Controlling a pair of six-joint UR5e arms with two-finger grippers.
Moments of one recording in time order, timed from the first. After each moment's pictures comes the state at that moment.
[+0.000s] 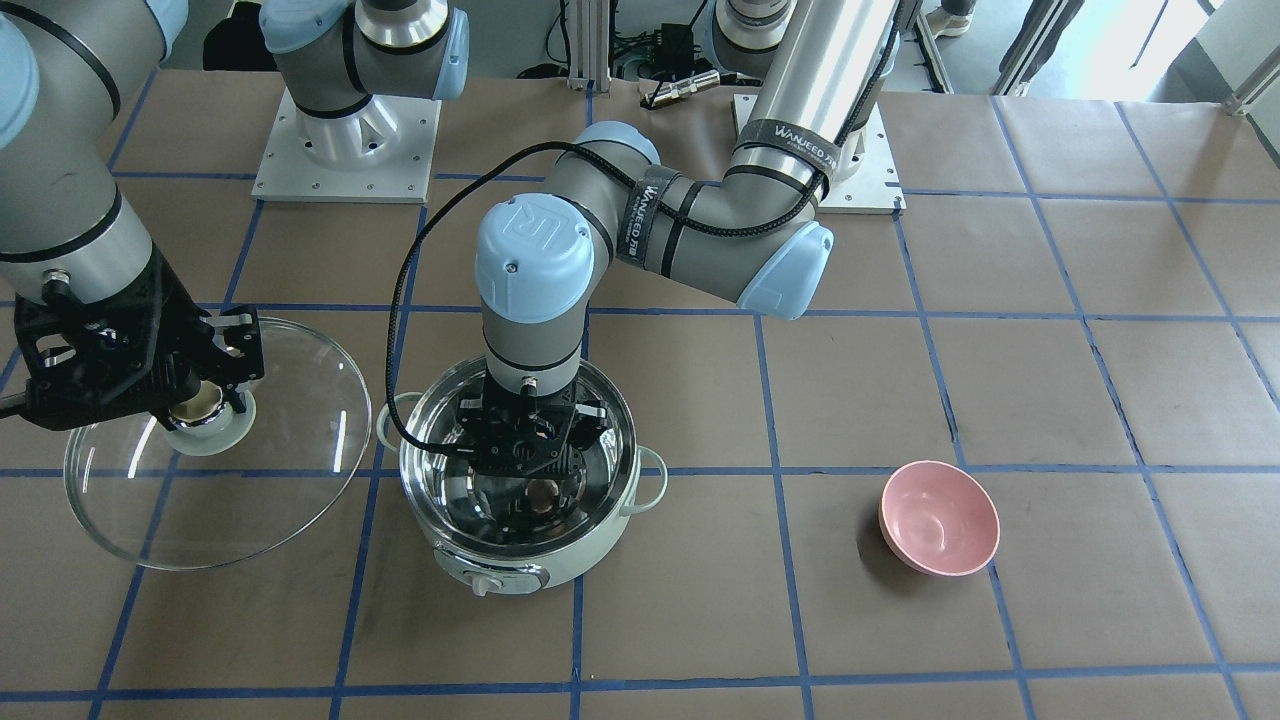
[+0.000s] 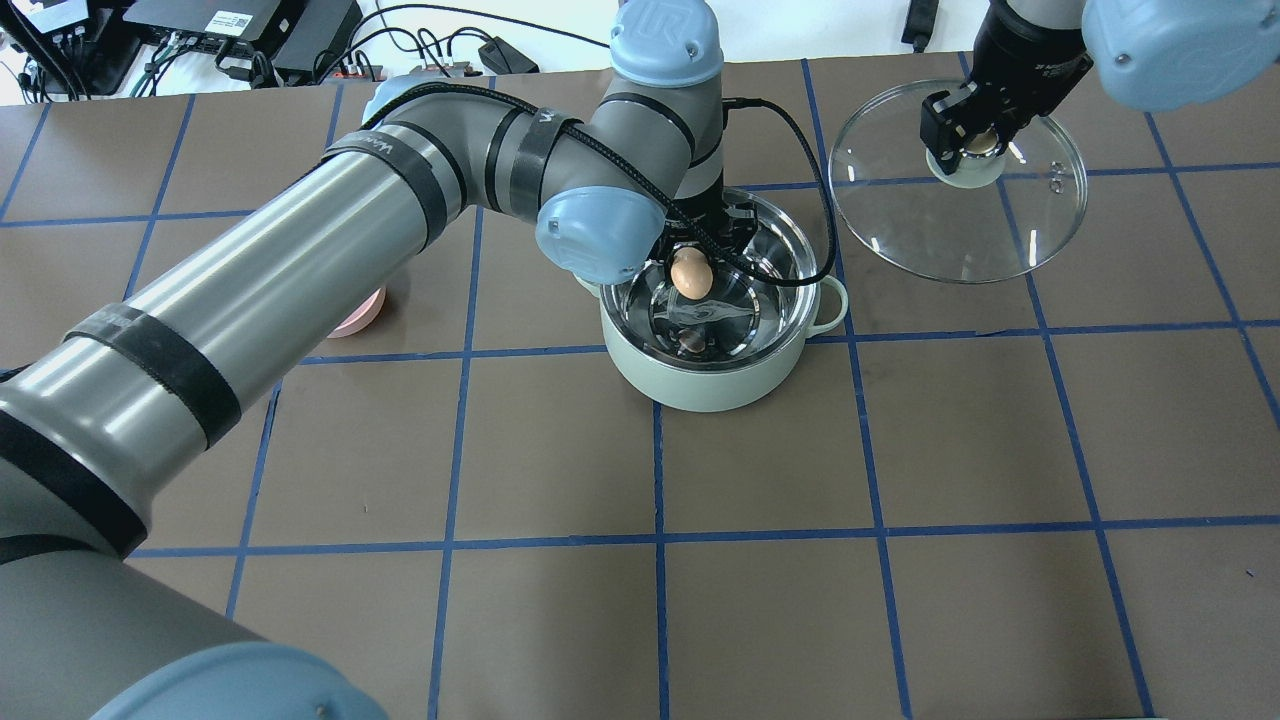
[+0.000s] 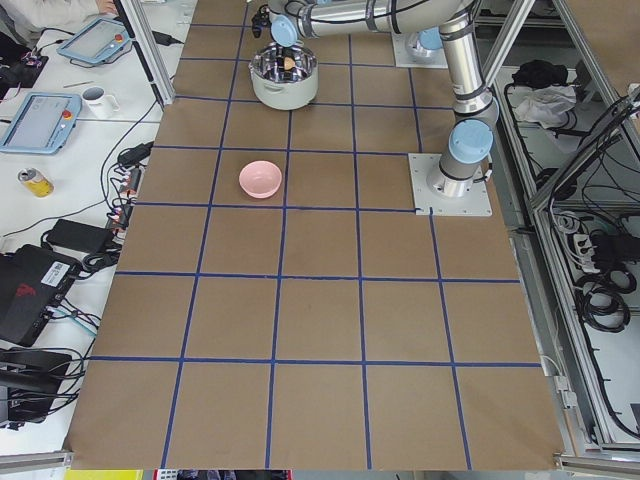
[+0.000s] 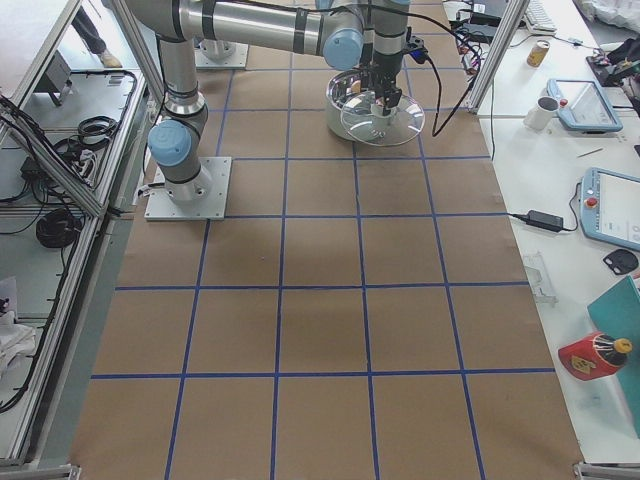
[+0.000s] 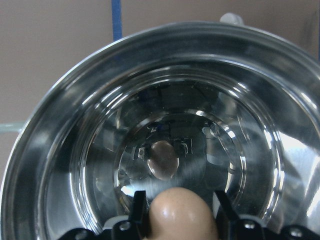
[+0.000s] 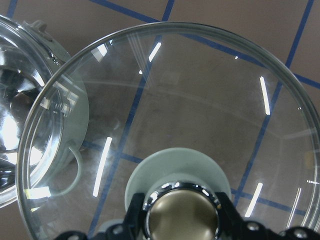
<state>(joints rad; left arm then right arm) -2.00 -2.11 -1.40 -1.12 1.53 -0.40 1.48 -1.37 1.48 -1.77 -1.61 -0.44</state>
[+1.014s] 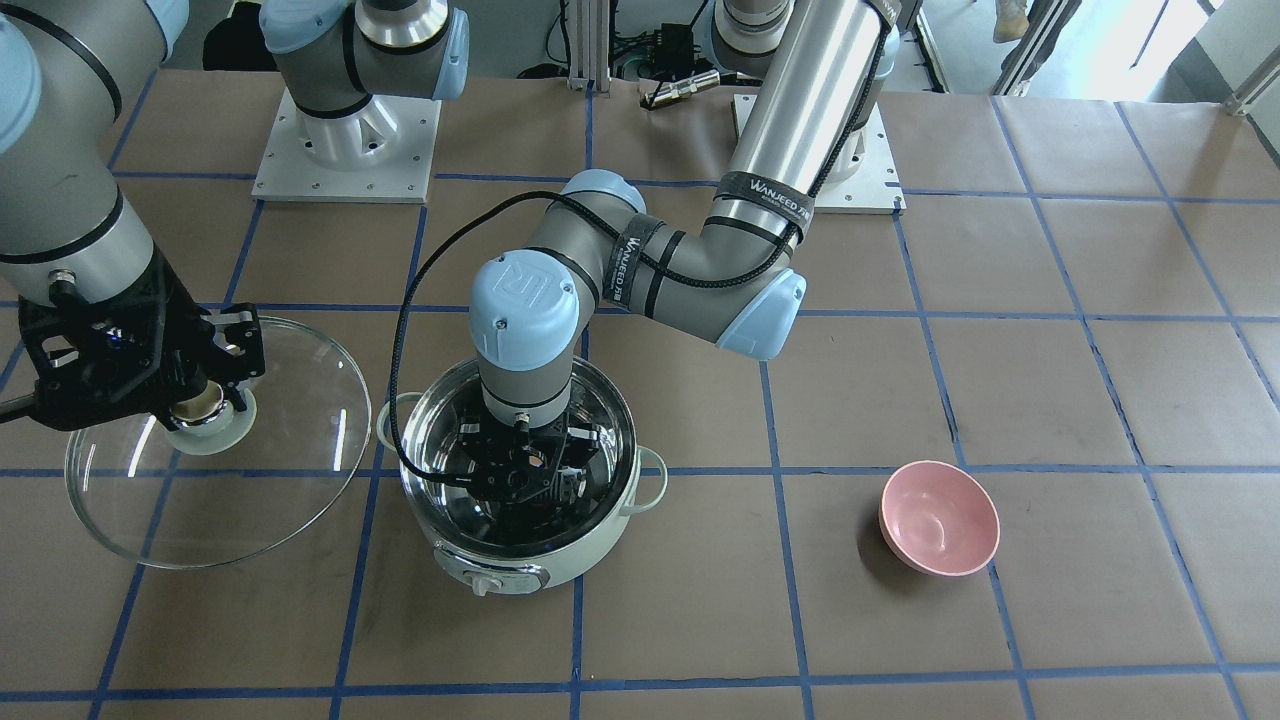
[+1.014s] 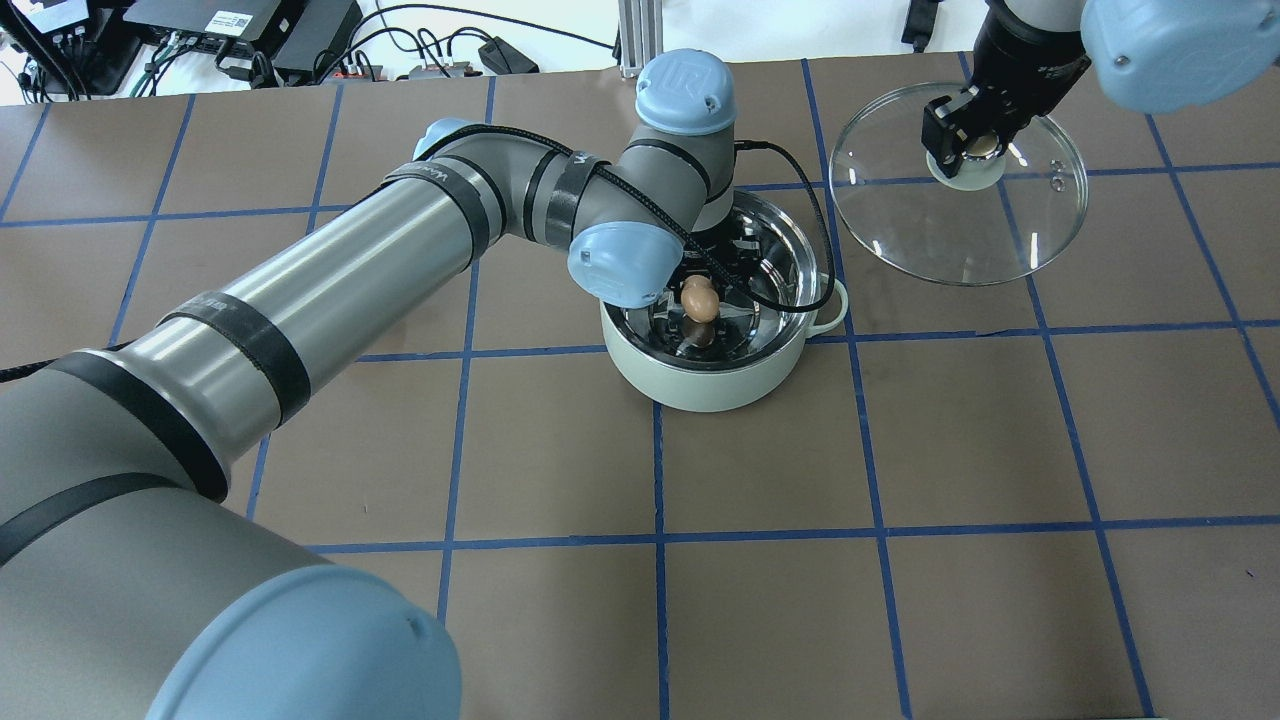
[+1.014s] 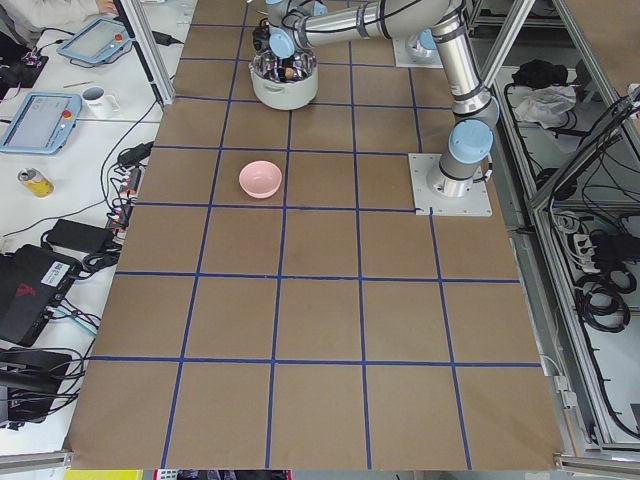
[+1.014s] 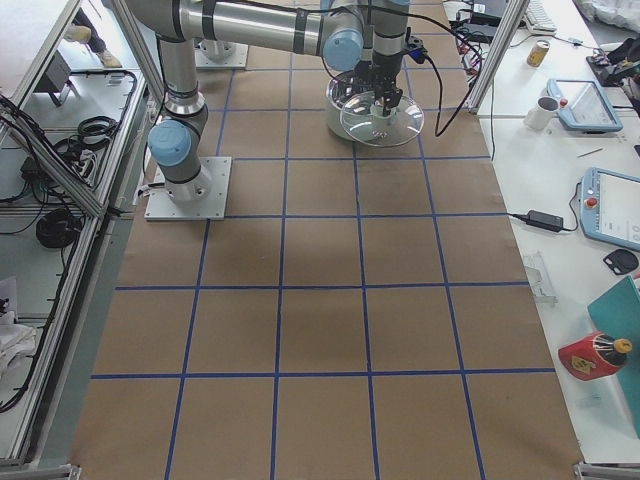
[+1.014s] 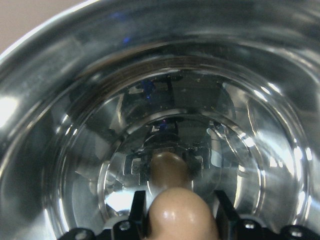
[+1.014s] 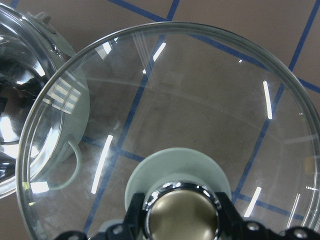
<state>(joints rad) -2.01 -2.18 -1.41 -1.08 1.53 -0.41 1.48 -1.37 1.49 -1.76 -1.62 -0.48</state>
